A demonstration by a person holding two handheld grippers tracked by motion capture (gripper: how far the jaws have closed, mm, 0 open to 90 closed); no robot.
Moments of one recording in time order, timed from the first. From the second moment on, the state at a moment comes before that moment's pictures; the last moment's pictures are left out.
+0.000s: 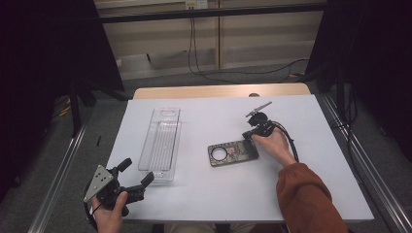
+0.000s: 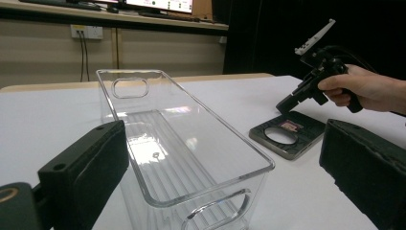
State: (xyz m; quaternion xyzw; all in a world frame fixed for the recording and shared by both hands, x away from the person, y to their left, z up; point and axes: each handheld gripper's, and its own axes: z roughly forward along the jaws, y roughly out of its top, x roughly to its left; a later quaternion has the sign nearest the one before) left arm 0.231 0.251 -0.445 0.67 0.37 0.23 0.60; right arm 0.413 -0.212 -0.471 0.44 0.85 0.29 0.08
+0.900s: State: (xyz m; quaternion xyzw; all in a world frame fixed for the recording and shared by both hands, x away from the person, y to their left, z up) left arm 0.233 0.249 -0.446 0.67 0.37 0.23 0.60; right arm 0.343 -0.232 -0.470 0.41 0.86 0.30 0.08
